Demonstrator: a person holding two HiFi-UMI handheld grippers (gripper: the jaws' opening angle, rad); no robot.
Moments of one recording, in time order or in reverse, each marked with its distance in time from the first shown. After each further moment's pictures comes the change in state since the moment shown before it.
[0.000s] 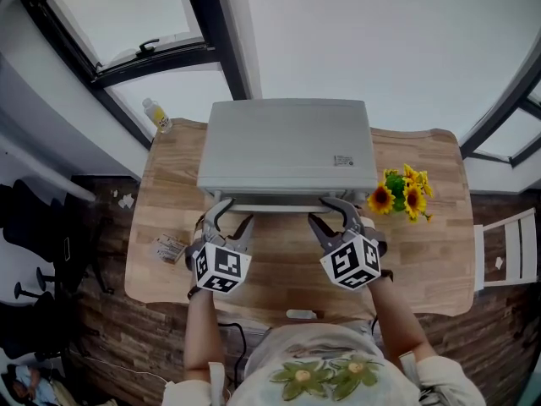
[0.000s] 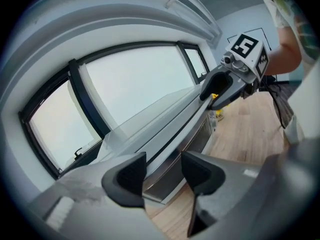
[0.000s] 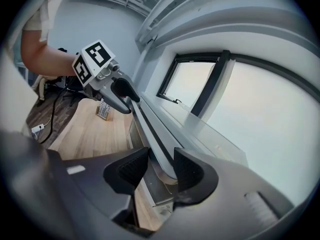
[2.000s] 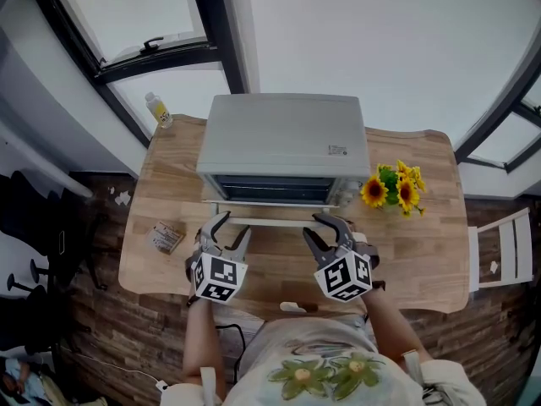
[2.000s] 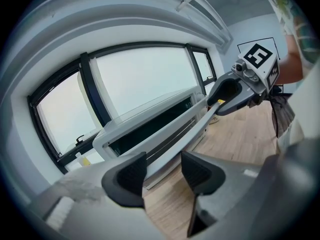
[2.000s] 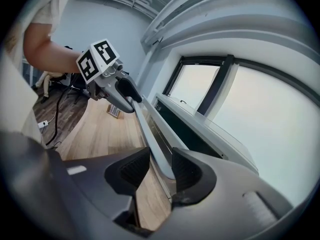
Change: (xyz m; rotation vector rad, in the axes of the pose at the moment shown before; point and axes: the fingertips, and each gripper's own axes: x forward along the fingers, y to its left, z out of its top) left arm -0.037 -0.040 -0.028 -0.123 0.010 0.010; right arm -0.031 0.055 -0.015 -0.027 -0.009 0.014
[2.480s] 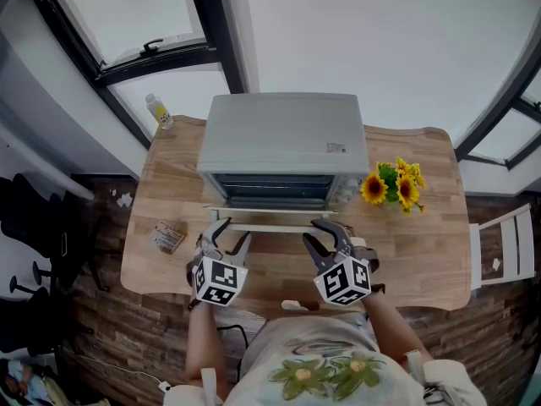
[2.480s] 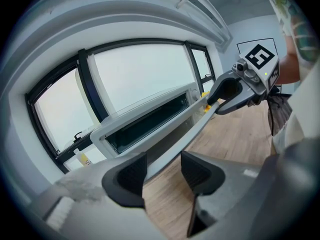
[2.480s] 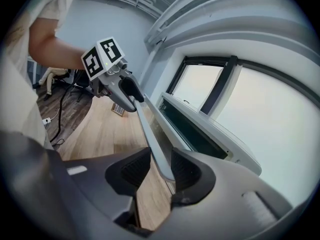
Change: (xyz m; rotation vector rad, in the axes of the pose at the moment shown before) left arm -0.007 -0.013 -0.014 -0.004 0.039 -0.025; right arm -0.006 0.019 -0.007 -0.025 0.005 0.018
